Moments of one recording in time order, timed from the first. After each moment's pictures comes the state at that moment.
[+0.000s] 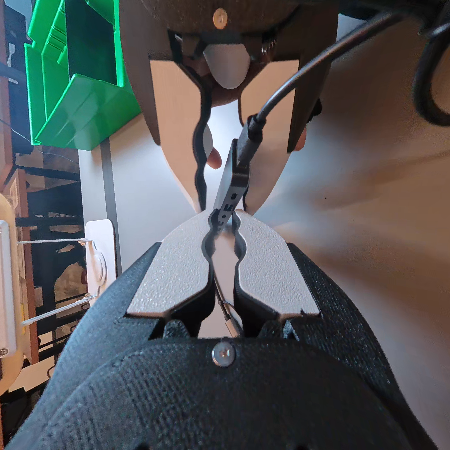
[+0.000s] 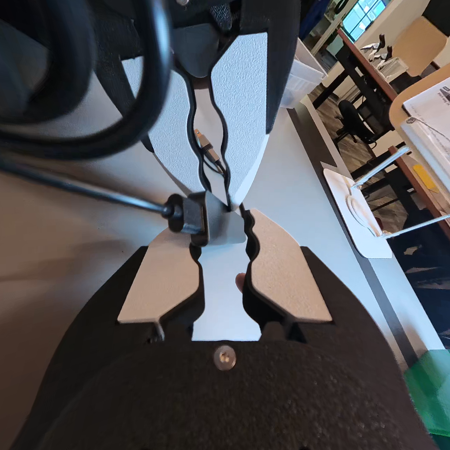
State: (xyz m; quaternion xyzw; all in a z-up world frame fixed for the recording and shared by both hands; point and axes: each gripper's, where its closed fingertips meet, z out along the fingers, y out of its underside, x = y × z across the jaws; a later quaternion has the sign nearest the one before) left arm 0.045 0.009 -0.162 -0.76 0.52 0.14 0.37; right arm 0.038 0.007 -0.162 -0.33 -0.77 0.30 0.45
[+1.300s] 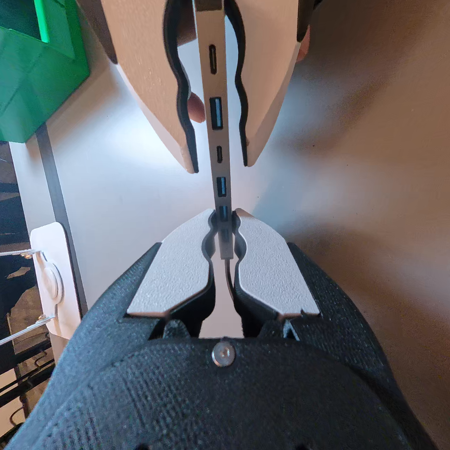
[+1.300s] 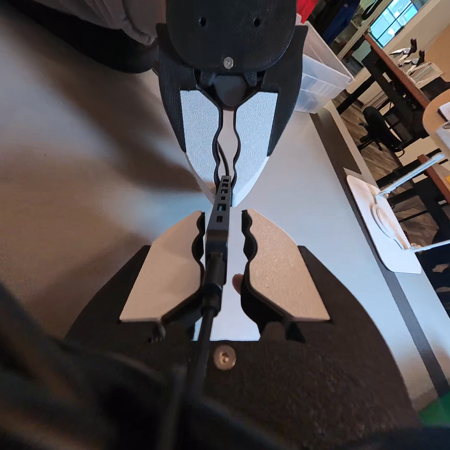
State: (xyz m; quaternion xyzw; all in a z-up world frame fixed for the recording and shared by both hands) left arm 0.019 -0.003 -0.200 -0.76 0.56 0.08 0.32; right arm 0.043 -0.006 -0.171 -0.31 -0.79 0.33 0.42
